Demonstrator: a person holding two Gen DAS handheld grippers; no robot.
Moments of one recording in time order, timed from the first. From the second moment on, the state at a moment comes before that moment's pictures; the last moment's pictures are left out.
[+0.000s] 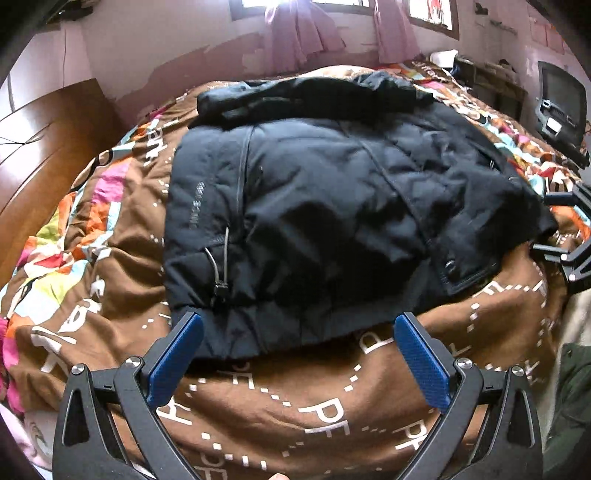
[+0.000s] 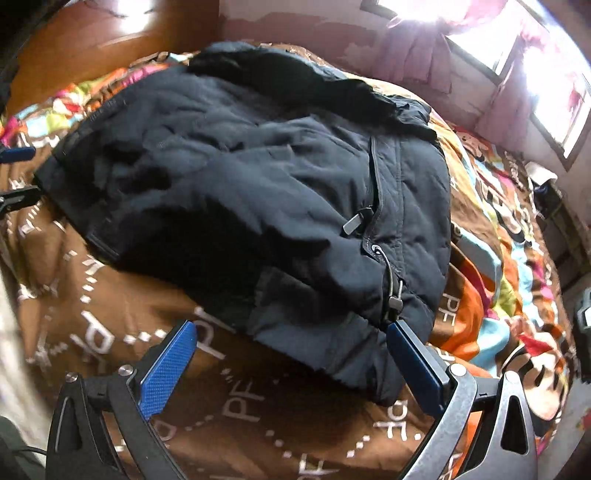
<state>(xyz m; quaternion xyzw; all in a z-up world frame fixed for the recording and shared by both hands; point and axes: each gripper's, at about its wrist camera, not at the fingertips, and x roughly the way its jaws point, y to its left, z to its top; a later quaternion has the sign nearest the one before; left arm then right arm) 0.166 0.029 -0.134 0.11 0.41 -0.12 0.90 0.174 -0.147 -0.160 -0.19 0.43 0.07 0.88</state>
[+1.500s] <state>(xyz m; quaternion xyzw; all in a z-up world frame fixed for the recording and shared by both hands) 0.172 0.022 -0.166 0.20 0.41 -0.13 0.88 0.304 -0.197 -0.101 0.10 0.55 0.16 0.81</state>
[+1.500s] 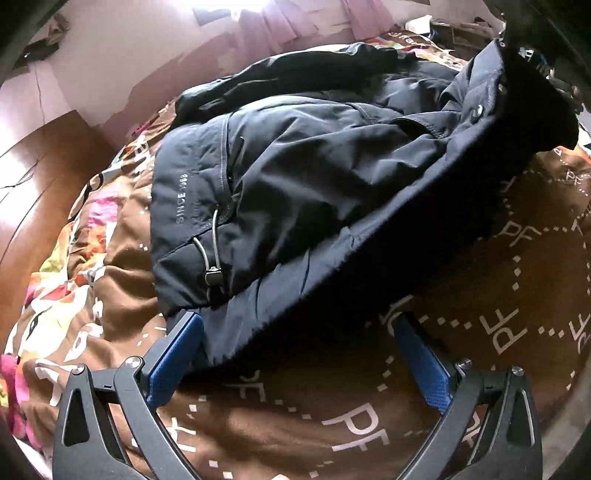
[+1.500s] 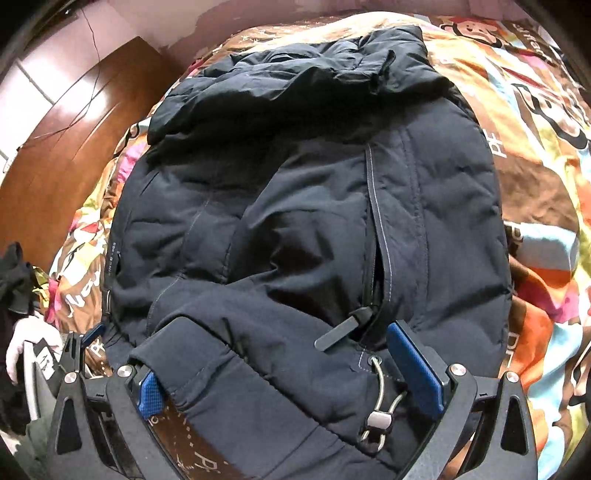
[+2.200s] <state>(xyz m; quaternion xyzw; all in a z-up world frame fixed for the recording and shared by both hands) 0.192 0.031 -0.163 0.24 0.37 -0.04 0.89 0.236 -0.179 -0.135 -0.05 0.52 0.17 0.84</state>
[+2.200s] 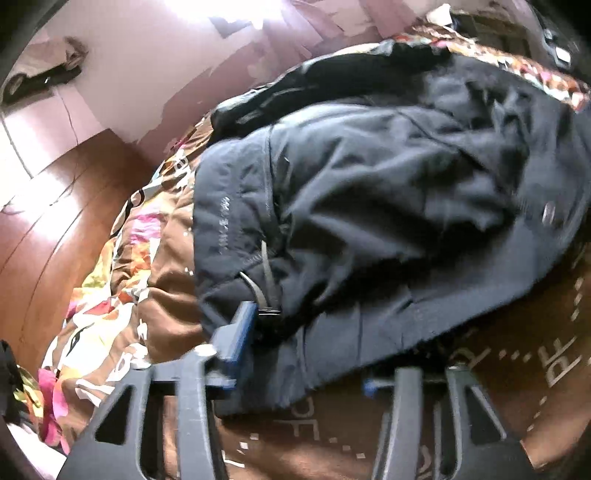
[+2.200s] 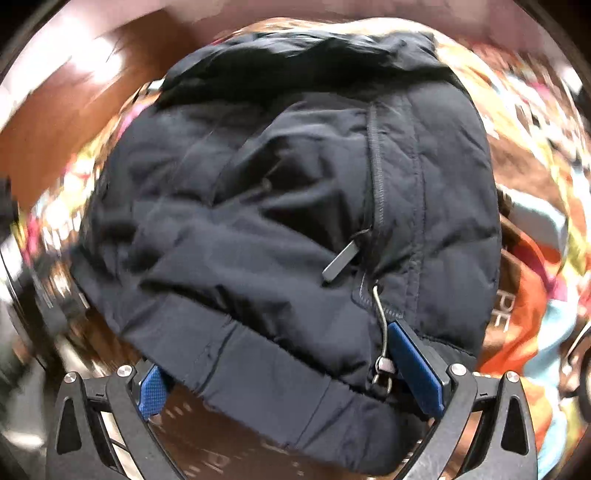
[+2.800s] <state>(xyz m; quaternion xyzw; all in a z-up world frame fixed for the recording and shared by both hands) 0.218 0.020 -0.090 0.18 0.37 -0.07 0.91 0.183 -0.153 -0.168 -0.33 0.35 0.00 0.88</state>
